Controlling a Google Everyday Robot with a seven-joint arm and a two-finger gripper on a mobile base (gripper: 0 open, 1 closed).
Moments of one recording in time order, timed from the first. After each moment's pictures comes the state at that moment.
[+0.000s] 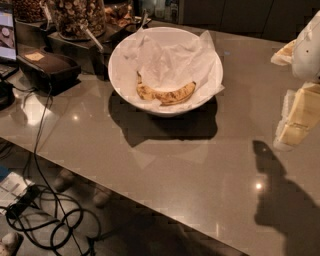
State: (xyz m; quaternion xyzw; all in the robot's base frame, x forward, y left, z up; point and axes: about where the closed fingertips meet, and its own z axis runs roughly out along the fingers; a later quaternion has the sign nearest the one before) arm 0.438 -0.217 0.976 -0.60 0.78 -0.03 0.16
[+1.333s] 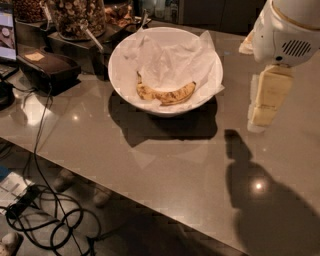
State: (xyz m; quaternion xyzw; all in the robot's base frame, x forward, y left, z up) arm 0.472 -0.175 0.982 -0.65 0.75 -0.04 0.13
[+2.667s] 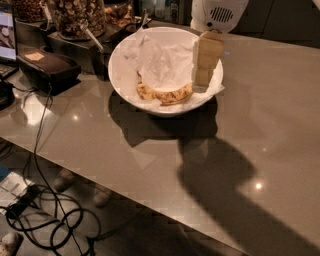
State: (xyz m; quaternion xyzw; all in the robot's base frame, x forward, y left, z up) arm 0.565 -0.091 0.994 -0.67 0.73 -0.03 0.15
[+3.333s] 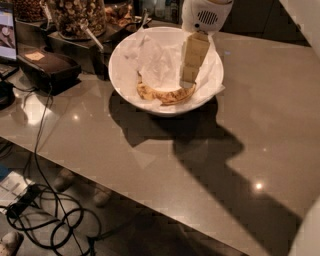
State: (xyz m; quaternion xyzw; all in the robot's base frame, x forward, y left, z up) arm 0.600 -0.076 0.977 -0.66 0.73 0.00 0.16
